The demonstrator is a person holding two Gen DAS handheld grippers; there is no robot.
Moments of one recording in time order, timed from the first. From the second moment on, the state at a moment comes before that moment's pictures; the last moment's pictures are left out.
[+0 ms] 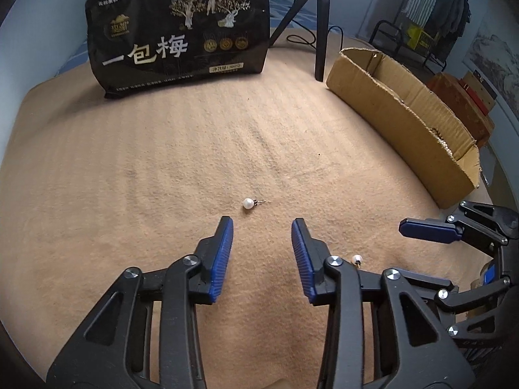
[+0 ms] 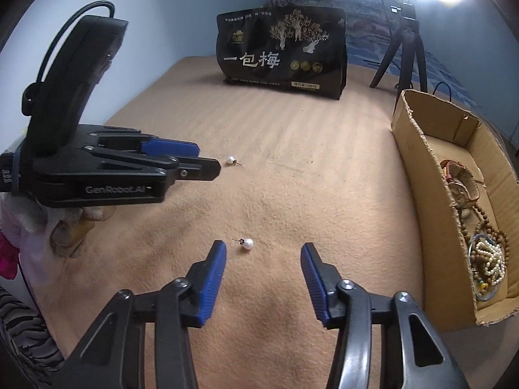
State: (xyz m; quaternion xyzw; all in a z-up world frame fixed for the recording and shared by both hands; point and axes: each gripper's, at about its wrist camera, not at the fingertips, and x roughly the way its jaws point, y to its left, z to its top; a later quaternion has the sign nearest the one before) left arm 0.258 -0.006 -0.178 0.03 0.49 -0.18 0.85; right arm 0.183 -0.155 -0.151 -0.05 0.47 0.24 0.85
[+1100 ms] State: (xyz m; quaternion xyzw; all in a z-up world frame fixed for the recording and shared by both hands) left arm 0.283 -0.016 -0.201 0.04 0.48 -0.18 0.86; right arm 0.195 -0.126 -0.168 -0.09 0.48 0.26 0.83
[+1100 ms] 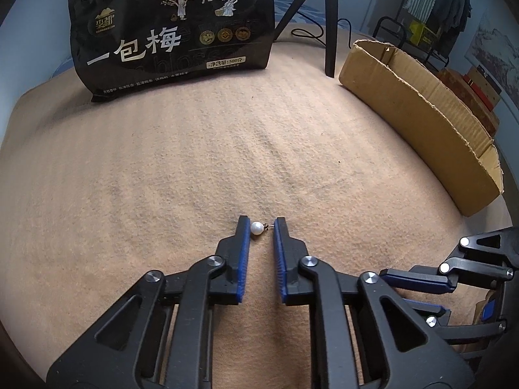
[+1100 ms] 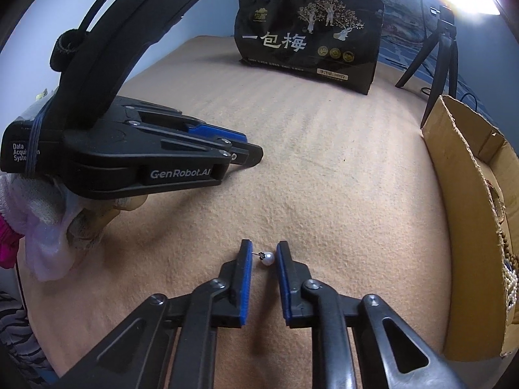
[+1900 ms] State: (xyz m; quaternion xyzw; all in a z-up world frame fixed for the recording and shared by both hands) left arm 0.269 -0.014 -0.173 0.04 0.46 -0.17 0.87; right arm 0.197 -0.139 -0.143 -0.07 0.46 0.26 0.85
